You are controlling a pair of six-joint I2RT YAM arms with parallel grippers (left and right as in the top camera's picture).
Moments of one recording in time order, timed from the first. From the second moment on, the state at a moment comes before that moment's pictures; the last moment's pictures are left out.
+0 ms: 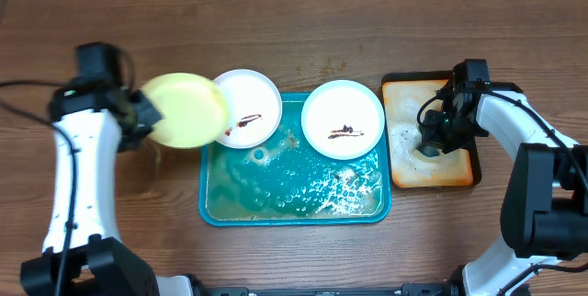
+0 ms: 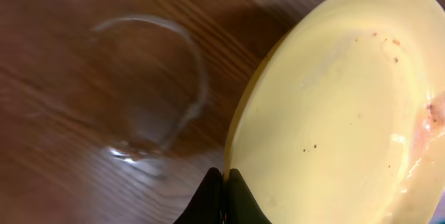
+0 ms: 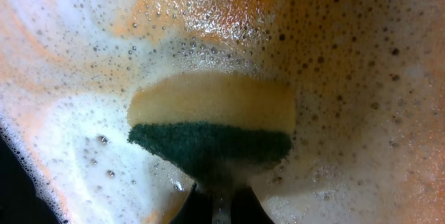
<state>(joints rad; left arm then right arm) 0.27 1.56 1.32 -1.04 -0.07 -0.46 -0.05 1.86 1.13 -0.80 -0.15 0.15</state>
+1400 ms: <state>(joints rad) 0.40 1.71 1.43 -0.94 0.04 -0.33 -0.05 1.86 1.13 -0.80 -0.16 0.15</state>
